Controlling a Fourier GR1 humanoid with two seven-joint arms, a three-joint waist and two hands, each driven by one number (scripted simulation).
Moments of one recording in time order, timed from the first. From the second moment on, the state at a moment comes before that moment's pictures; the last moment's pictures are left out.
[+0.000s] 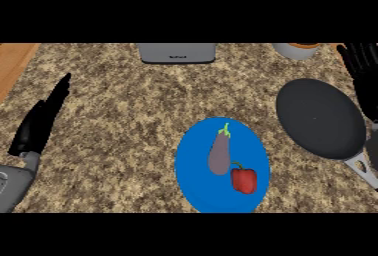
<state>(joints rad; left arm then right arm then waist) -0.26 0.59 -0.21 -1.42 0.05 0.21 0.21 -0.42 -0.52 -0.02 -1.37 -0.32 -0.03 -0.04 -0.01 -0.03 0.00</state>
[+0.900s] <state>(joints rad) -0.21 0.37 -0.09 -1.53 0.30 0.22 0.18 -0.55 -0.54 0.14 -0.98 -0.39 0.36 0.37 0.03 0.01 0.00</state>
